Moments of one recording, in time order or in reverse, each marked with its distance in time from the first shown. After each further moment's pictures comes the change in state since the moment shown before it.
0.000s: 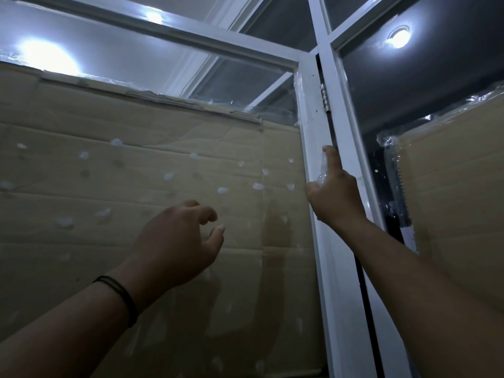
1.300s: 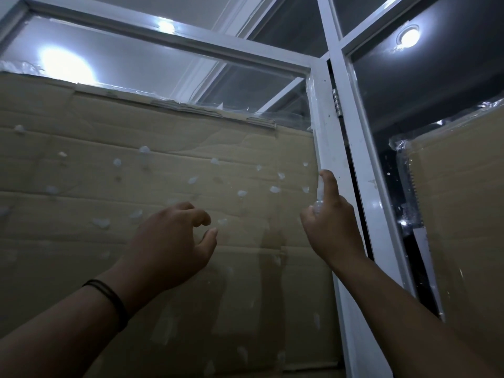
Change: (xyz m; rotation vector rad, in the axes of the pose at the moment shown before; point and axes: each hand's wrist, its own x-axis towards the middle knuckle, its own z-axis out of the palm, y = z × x) left_hand -0.016 -0.024 -0.042 0.048 0.009 -0.025; right_hand -0.058 -0.040 0.011 0.012 -0.011 -0.032
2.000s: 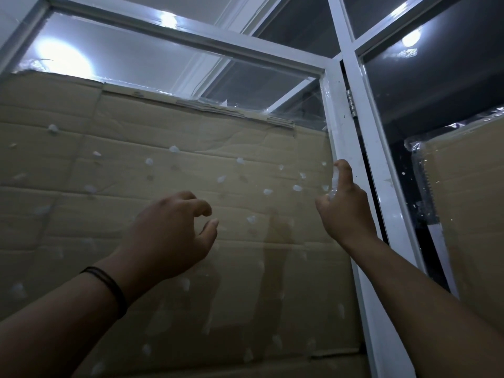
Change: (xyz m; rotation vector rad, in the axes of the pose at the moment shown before) left_hand -0.002 -0.049 -0.046 0.005 -0.020 0.040; right_hand 0.013 -0.040 0.011 -0.070 0.011 0.066
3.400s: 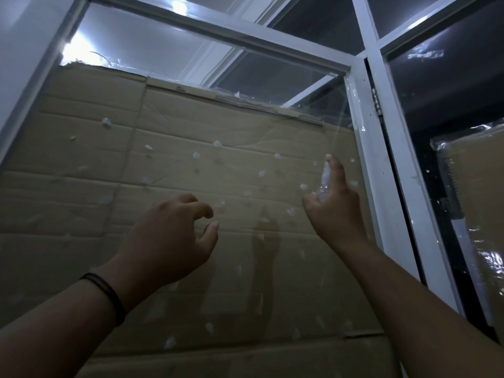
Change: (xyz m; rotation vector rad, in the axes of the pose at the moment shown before) left_hand -0.036 -0.075 -0.047 -0.077 0.010 0.003; right_hand -0.041 -0.099 0.041 0.083 0.031 -0.083
